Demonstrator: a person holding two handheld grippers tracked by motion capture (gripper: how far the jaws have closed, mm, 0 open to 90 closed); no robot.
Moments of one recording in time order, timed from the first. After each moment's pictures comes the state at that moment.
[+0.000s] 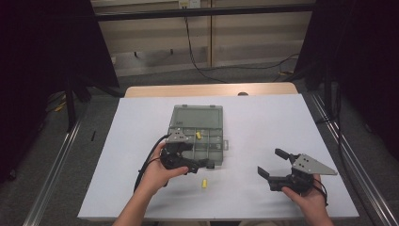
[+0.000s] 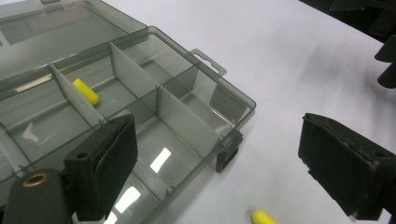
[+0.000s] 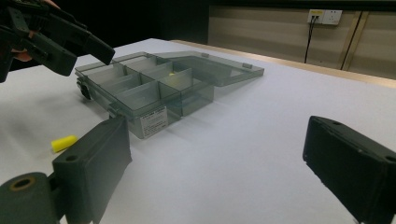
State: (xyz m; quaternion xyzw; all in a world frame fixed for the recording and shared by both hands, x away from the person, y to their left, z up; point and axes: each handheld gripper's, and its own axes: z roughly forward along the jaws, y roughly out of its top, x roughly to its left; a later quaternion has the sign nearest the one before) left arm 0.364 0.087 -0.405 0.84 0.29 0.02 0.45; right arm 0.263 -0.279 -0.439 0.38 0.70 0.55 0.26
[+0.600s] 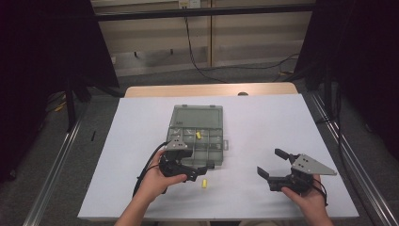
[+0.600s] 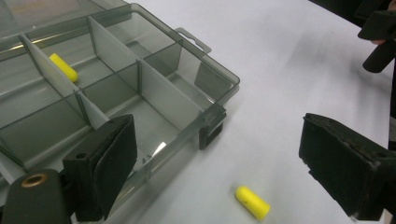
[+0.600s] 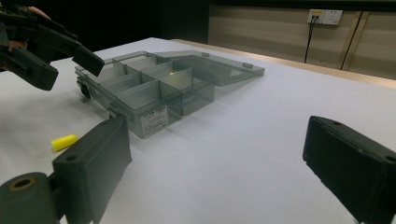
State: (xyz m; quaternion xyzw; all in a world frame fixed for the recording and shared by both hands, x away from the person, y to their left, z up) left arm 0.350 0.091 -0.416 0.84 0.29 0.01 0.45; right arm 0.263 -0.279 -0.439 0.38 0.70 0.55 0.26
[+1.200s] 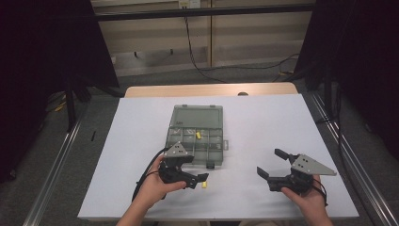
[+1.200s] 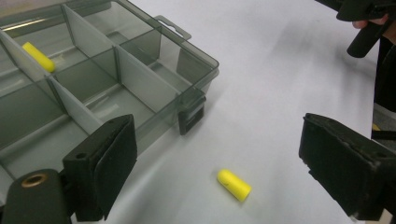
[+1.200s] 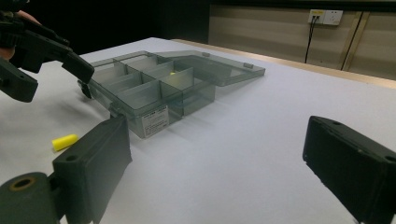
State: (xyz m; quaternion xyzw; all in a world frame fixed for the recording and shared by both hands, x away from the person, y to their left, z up) left arm 0.335 0.092 -0.420 0.85 0.27 0.00 0.46; right arm 0.263 -0.278 -0.439 0.38 0.70 0.55 0.26
